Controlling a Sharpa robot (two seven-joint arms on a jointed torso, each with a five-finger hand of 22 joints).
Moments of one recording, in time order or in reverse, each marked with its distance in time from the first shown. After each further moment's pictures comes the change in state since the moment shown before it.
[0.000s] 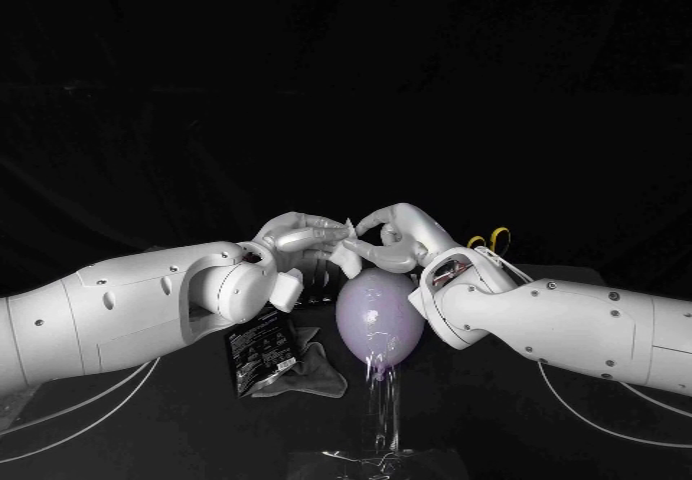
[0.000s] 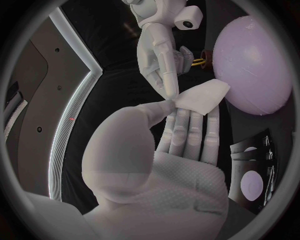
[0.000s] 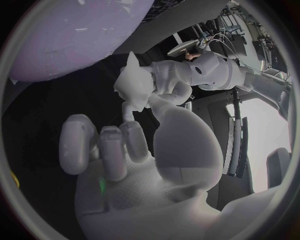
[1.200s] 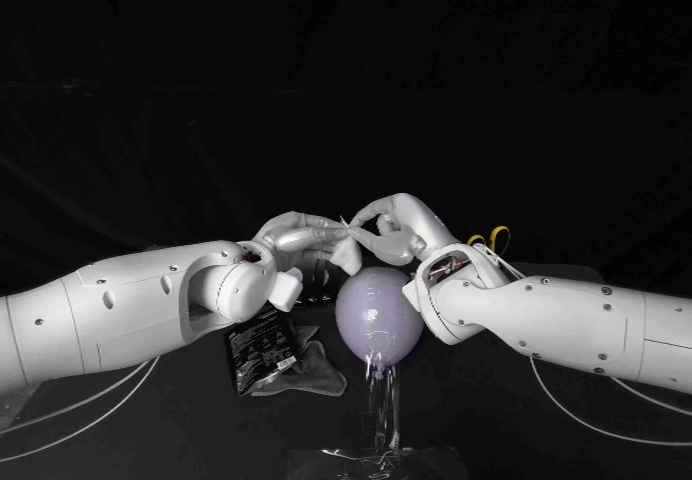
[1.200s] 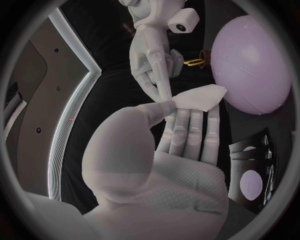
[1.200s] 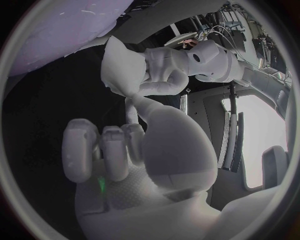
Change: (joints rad) left arm -0.001 0.001 -0.001 -0.002 -0.006 0.001 -0.010; left_hand 0.000 0.000 0.000 0.000 0.002 -0.009 0.002 0.005 0.000 0.000 0.000 0.000 0.000 -0.004 -0.004 0.000 0.000 -0.007 -0.007 0.000 0.004 0.004; right arm 0.001 0.019 0.002 -0.012 0.042 -0.083 0.079; right_hand 0.238 0.094 0.080 -0.138 -0.003 0.141 -0.074 0.082 0.024 -0.001 -0.055 0.081 0.000 -0.002 -0.042 0.005 0.001 -0.001 0.033 -0.036 0.085 0.000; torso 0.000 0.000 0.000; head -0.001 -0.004
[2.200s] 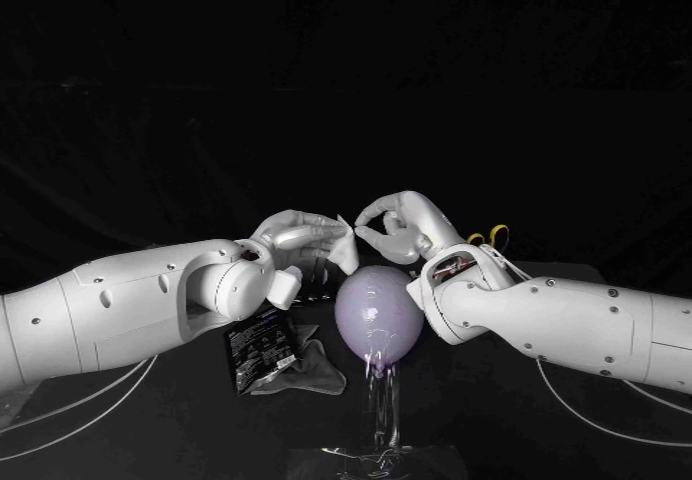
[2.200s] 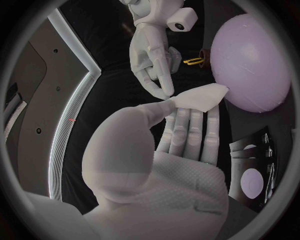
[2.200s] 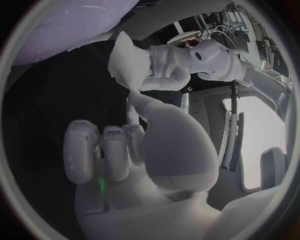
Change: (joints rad) left arm 0.001 -0.005 0.001 0.001 -0.004 -0.008 0.000; left_hand -0.008 0.003 -0.003 0.003 -0.002 -0.004 0.000 0.003 0.000 -0.002 0.002 0.000 0.001 0.000 0.000 0.000 -0.001 0.011 -0.003 0.003 0.009 0.006; right arm -0.004 -0.021 0.000 0.015 -0.023 -0.042 -0.016; right_hand -0.015 0.014 0.060 -0.040 -0.003 0.000 -0.004 0.064 0.005 0.002 -0.009 0.024 0.000 0.000 -0.014 0.001 0.000 -0.001 0.000 -0.014 0.030 0.000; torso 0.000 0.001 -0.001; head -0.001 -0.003
